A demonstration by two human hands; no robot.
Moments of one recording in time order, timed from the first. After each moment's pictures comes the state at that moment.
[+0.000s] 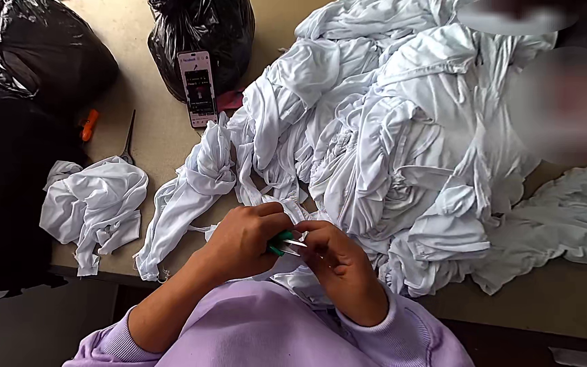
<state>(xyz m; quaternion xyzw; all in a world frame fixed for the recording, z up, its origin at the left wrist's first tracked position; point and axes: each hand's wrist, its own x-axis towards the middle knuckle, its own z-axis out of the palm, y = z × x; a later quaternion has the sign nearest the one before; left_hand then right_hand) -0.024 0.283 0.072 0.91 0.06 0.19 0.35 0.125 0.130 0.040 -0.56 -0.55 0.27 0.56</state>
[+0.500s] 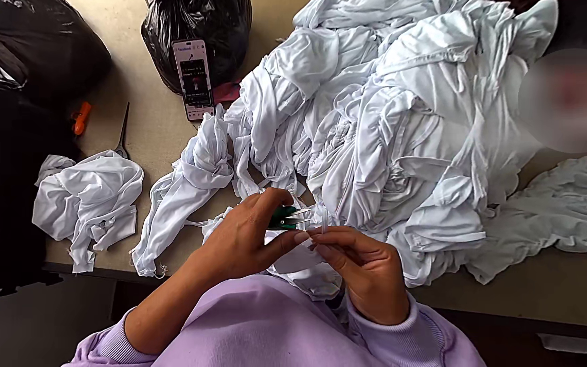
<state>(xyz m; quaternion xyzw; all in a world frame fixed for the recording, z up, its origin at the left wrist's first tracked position) -0.027 0.272 0.074 0.88 0.13 0.18 0.41 0.129 0.109 0.047 -0.56 -0.41 0.32 0.65</state>
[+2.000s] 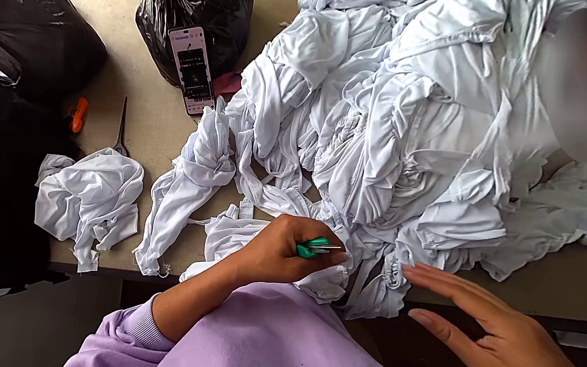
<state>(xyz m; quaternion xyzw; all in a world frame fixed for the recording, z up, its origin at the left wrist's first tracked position) 0.007 0.253 0.054 0.74 -0.01 0.17 0.65 0.197 -0.004 0.086 -0.75 -0.52 0.30 0.29</state>
